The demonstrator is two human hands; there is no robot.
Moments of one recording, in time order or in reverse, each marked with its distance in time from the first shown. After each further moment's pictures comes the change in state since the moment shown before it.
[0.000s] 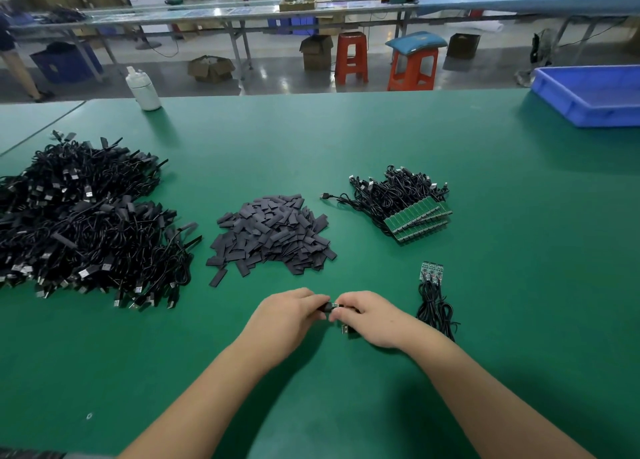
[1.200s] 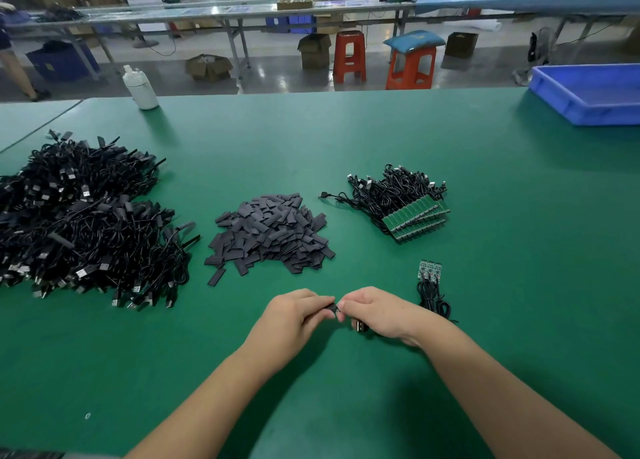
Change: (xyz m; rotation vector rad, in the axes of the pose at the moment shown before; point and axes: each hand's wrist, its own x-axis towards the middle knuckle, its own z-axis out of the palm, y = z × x) left_hand -0.005 0.011 0.008 -0.236 0.187 0.027; right_hand -0.011 -0.008 -0.015 0.151 -0.046 0.073
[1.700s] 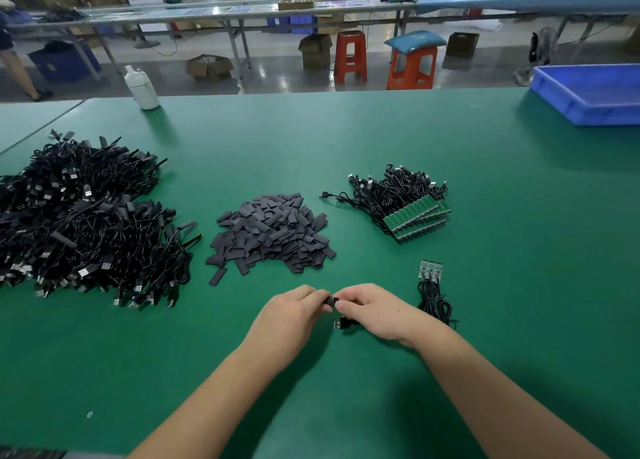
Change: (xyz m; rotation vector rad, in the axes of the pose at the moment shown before) left_hand 0.002 0.006 -0.002 0.263 0.017 0.072; right_hand 0.000 -0.005 0.005 -0.044 0.031 -0.075
